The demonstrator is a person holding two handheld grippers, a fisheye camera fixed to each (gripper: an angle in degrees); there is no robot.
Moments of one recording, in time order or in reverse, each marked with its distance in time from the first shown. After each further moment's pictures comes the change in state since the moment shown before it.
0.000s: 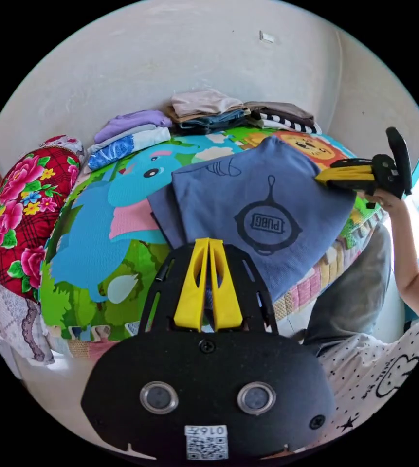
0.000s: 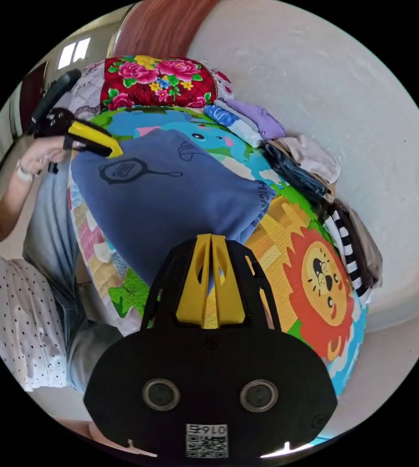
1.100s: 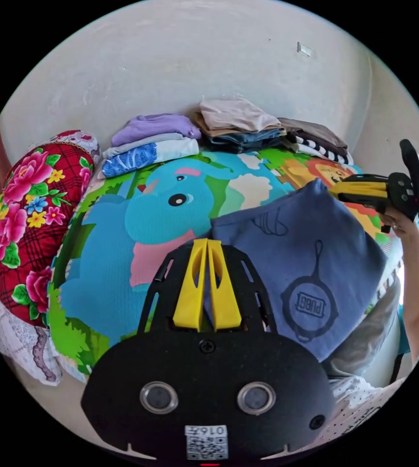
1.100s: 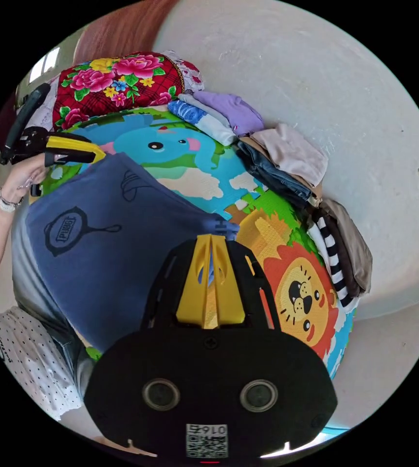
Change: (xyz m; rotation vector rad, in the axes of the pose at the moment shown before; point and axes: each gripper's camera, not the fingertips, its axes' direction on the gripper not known) left arm -0.046 -0.001 0.039 -0.030 -0.074 -0.106; right arm 0.021 0.033 0.119 -0.159 0.175 0.031
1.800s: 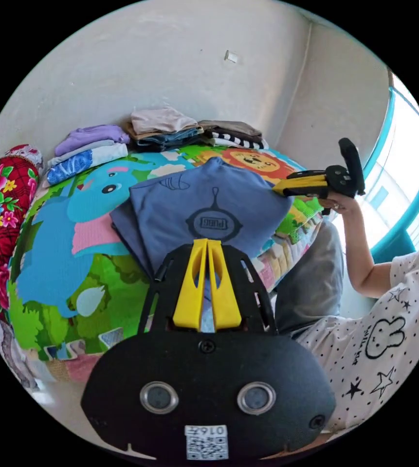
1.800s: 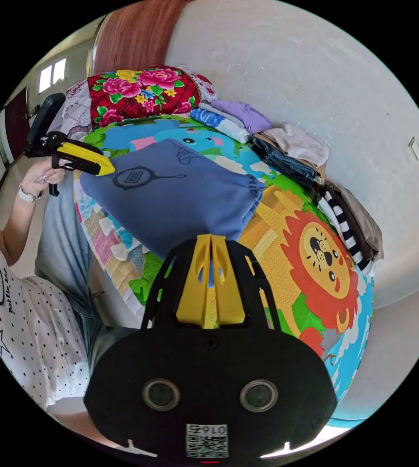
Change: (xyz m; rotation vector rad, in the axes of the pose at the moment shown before) left arm 0.055 0.169 -0.050 0.051 0.291 0.185; right arm -0.052 0.215 0.009 0.137 -0.077 0.052
